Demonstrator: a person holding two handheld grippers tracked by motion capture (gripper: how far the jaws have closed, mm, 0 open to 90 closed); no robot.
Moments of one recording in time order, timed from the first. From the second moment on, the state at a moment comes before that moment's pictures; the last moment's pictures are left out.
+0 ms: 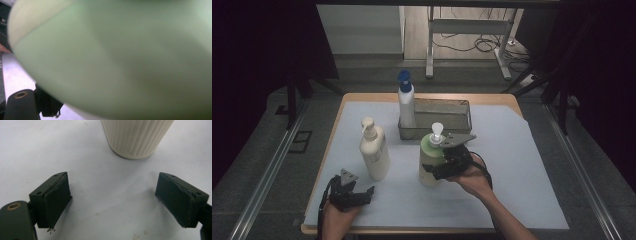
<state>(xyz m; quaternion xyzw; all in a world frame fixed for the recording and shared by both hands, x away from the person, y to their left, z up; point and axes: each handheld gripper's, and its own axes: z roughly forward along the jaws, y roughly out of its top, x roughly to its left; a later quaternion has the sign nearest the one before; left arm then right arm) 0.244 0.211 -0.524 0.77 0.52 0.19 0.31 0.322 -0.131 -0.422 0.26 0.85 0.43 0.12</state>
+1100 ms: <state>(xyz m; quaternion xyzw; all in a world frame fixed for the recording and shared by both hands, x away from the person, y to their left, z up) 0.244 0.211 -0.524 0.77 0.52 0.19 0.31 0.351 -0.130 -0.355 0.28 0.84 0.43 0.15</state>
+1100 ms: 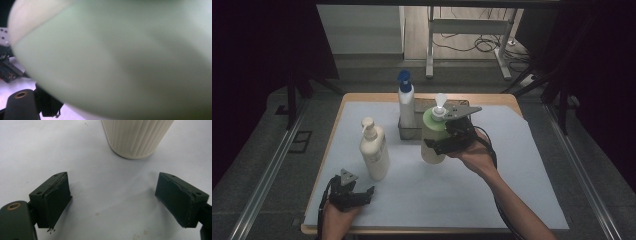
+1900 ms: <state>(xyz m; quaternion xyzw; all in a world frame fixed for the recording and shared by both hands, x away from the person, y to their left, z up) 0.244 0.211 -0.524 0.77 0.52 0.19 0.31 0.393 -0.125 -0.340 0.32 0.83 0.42 0.19</state>
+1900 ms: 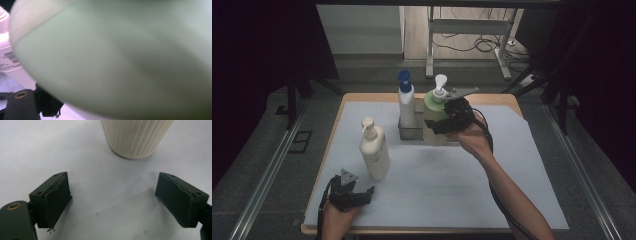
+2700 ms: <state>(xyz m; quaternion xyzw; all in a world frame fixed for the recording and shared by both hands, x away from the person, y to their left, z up) 0.244 0.211 -0.524 0.77 0.52 0.19 0.31 0.435 -0.121 -0.336 0.35 0.81 0.41 0.22</state>
